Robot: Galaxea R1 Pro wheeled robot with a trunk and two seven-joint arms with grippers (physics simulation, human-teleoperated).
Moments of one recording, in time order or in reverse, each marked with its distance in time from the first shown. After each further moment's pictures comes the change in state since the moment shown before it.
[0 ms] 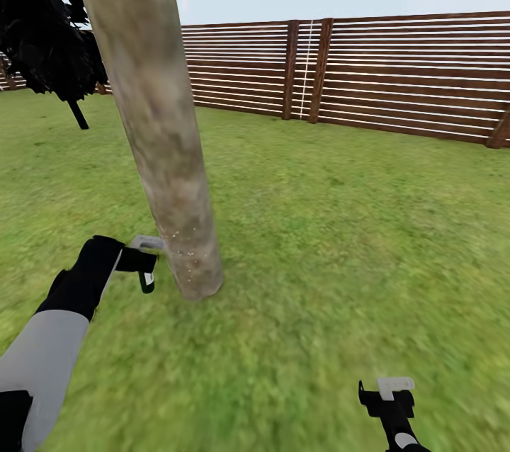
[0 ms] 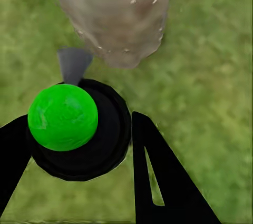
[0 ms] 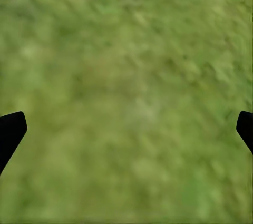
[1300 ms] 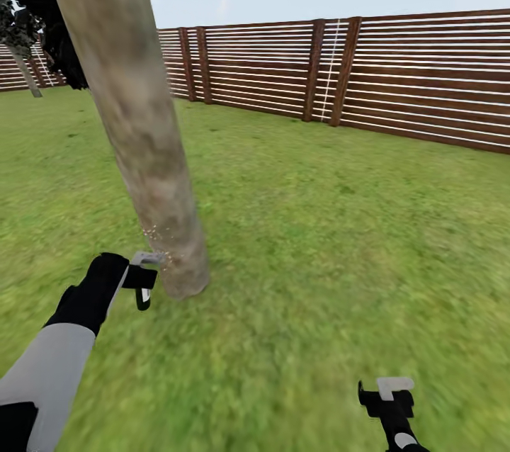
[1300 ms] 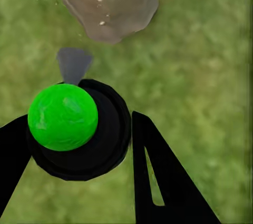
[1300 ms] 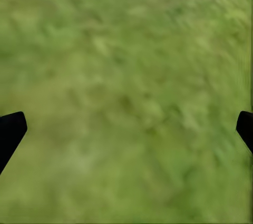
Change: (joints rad) left arm 0.055 -0.032 0.023 0.063 0.046 -0.029 0.160; right arm 0.000 0.002 0.002 0.000 0.001 -0.001 0.001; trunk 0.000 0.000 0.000
